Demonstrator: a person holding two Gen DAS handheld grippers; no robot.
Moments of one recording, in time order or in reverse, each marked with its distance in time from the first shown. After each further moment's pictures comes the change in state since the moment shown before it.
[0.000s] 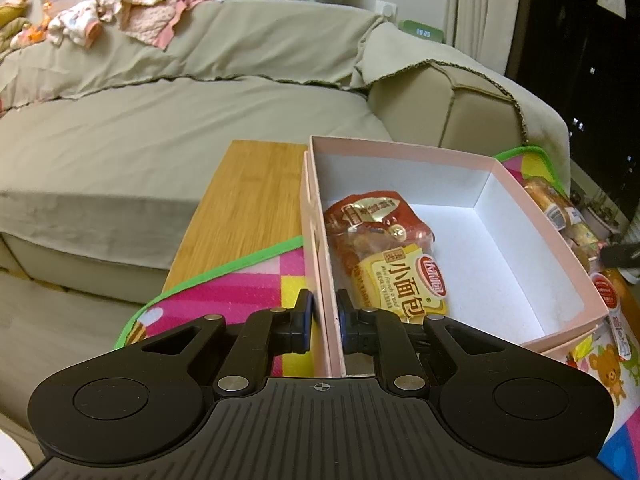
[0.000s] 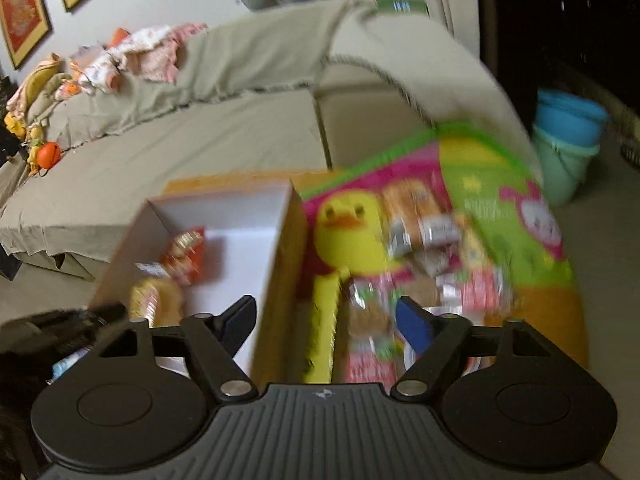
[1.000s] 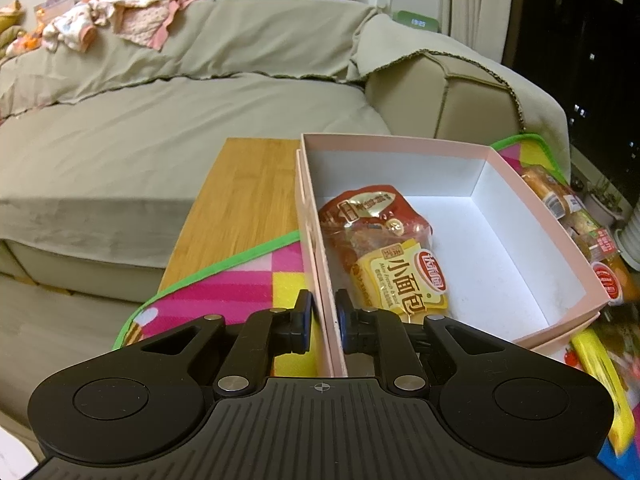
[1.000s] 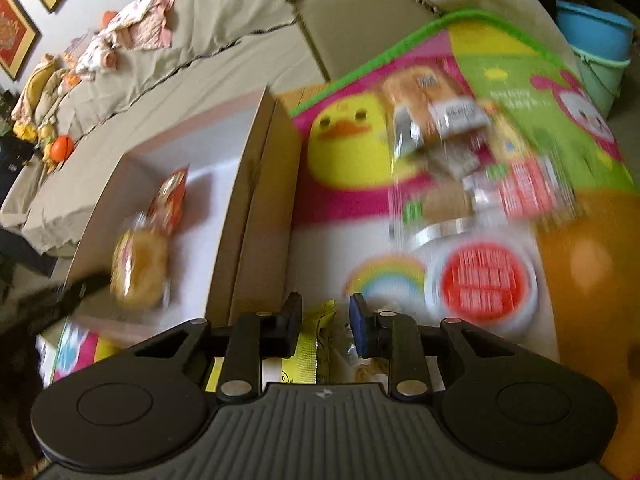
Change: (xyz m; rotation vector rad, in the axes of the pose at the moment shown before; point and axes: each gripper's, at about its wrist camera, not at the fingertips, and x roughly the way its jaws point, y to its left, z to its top) left arm -0.002 -0.007 0.000 0.029 0.021 0.012; right arm 0.049 -0.028 -0.033 0.102 0.171 0.136
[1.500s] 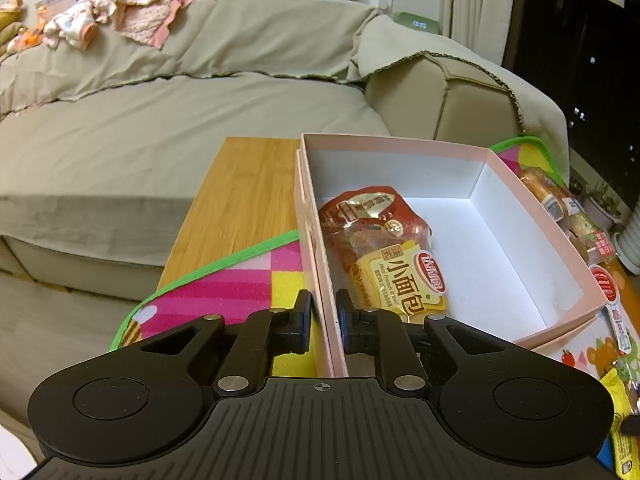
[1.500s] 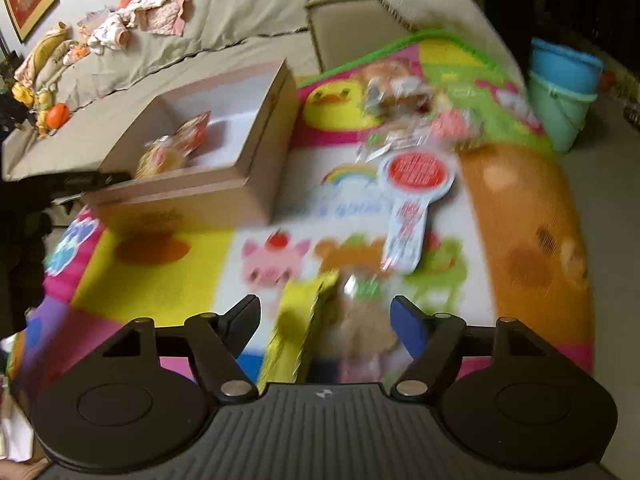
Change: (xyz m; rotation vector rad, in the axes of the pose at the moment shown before) left arm -0.002 0.000 -0.001 -0.008 0.001 -0.004; right arm -0.072 0.012 -0.095 -0.099 -0.065 -0.106
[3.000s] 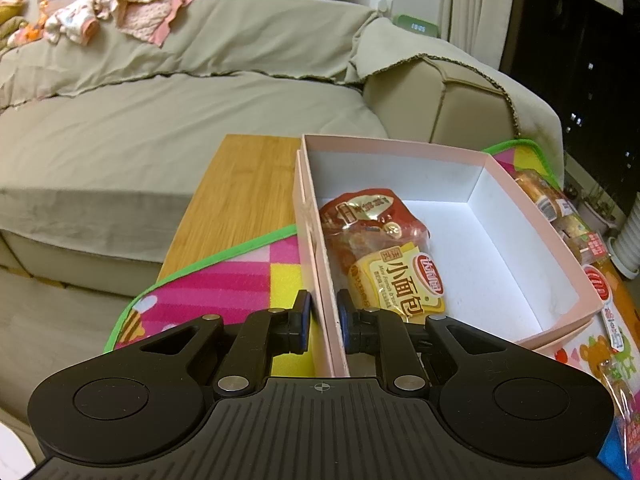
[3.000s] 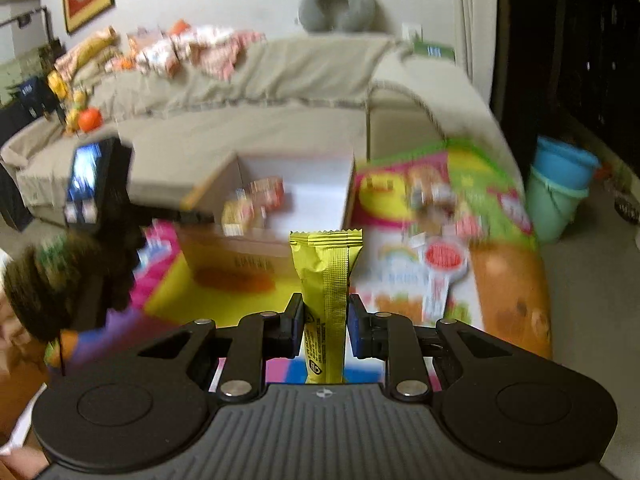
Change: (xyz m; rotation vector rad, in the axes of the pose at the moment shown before) left arm 0.000 0.000 -0.002 -0.017 -0.003 -0.017; right arm -0.107 0.084 -0.004 -0.186 -0.238 -0.053
